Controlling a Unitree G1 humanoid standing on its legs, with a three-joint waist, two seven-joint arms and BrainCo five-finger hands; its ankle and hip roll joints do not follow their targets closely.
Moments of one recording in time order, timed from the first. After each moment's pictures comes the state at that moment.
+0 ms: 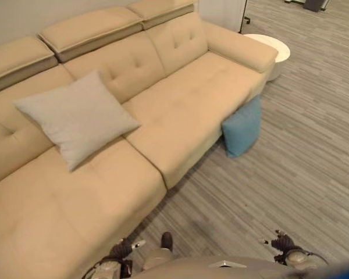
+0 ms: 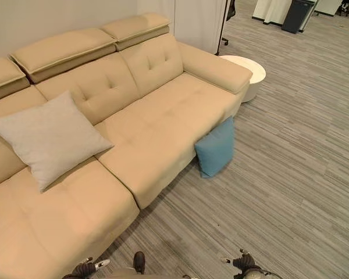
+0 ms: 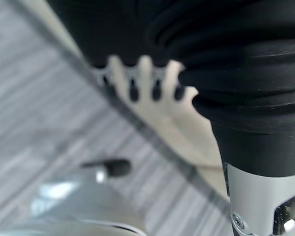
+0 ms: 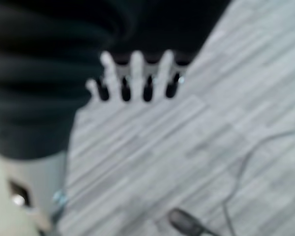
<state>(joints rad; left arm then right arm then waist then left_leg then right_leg) -0.02 0.25 -0.11 1.24 -0.24 -0.10 0.06 -0.01 -0.28 0.13 1.25 0.03 -0.08 -0.13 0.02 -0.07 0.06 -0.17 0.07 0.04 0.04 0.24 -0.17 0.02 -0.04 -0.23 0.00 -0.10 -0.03</state>
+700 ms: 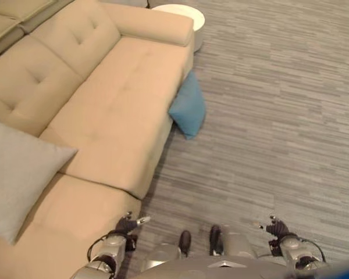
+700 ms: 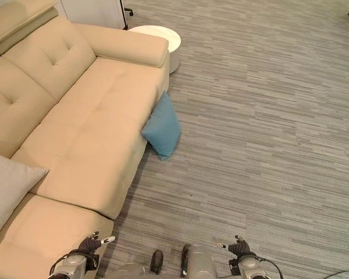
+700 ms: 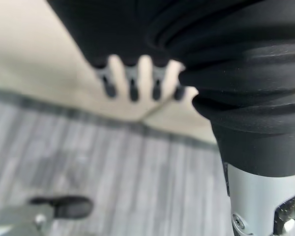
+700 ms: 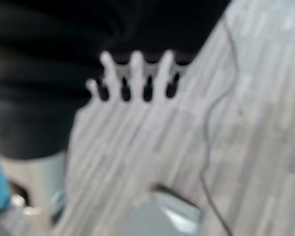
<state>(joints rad) -0.08 0.27 -0.15 1.22 -0.24 -0.10 0.07 -0.07 -0.28 0.17 1.23 0.07 -0.07 -0.13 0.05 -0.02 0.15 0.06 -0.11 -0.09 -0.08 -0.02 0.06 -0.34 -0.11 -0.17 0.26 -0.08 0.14</state>
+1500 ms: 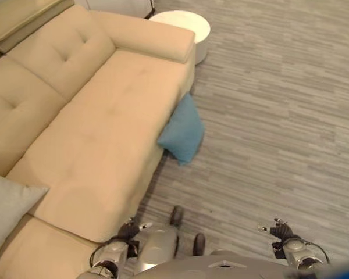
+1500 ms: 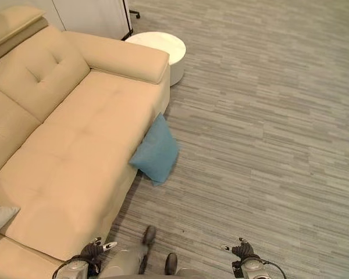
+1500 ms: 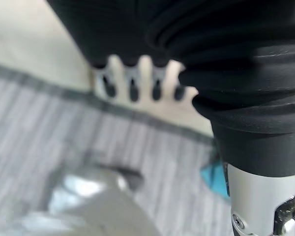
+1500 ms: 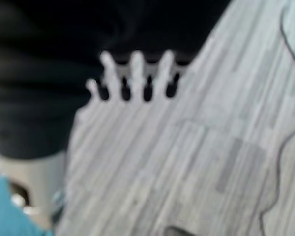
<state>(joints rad) -0.03 0.24 -0.16 1.21 -0.24 -0.10 0.07 -0.10 -0.30 0.17 1.28 0.09 -0.08 -0.14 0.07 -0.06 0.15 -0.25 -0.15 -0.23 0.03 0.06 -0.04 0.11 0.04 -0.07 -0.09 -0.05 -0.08</state>
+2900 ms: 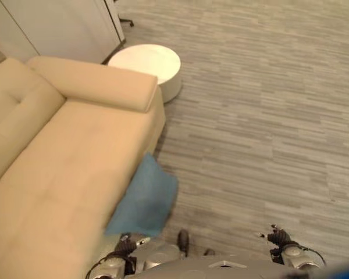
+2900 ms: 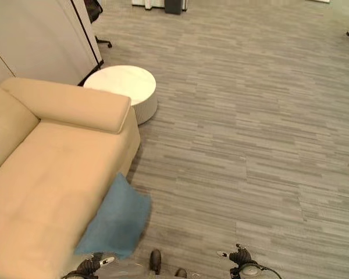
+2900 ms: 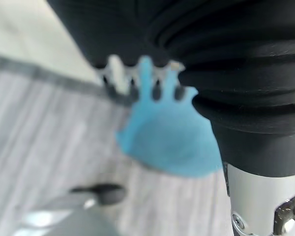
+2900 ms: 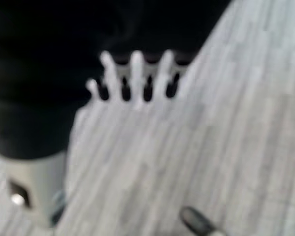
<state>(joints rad) 0.01 0.25 -0.15 1.21 -0.24 -0.09 0.07 -0.05 -0.29 0.19 1.22 0.09 -0.07 -0.13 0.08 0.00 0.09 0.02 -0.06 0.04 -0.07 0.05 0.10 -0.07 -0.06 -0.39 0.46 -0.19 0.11</state>
